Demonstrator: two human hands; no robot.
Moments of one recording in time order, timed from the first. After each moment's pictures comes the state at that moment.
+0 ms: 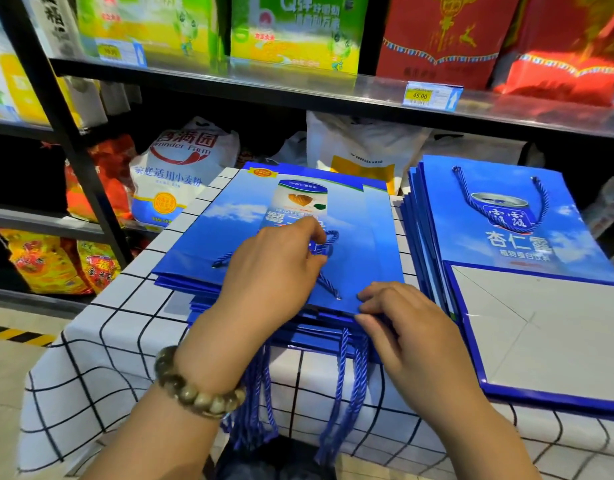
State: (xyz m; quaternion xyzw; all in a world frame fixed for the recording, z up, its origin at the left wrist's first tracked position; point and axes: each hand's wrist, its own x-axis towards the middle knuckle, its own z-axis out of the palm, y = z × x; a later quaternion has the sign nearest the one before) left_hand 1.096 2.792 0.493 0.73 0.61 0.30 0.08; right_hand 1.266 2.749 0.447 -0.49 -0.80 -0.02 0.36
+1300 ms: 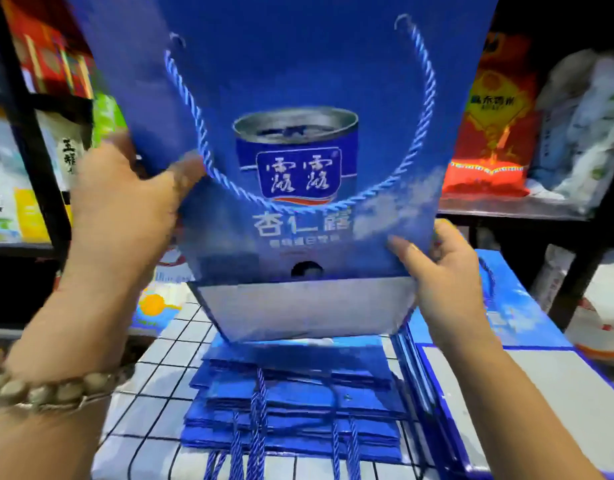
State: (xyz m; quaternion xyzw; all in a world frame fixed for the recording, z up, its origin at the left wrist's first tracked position) left_hand 1.027 2.801 0.633 0.57 0.38 0.72 0.14; right_hand 1.273 2.802 0.573 -0.36 -0.58 0.22 0.70
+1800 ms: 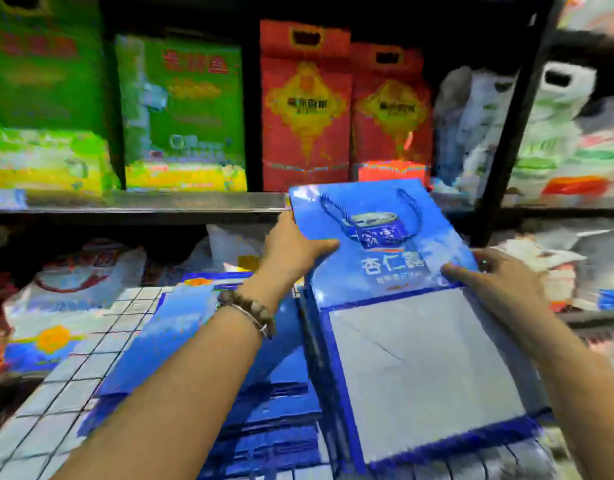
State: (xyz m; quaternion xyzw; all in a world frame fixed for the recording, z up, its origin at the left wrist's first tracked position) left_hand 1.225 2.891 0.584 0.70 0.44 0.48 0.31; right_hand 1.458 2.776 0.566 -0.76 -0.48 -0.01 0.44
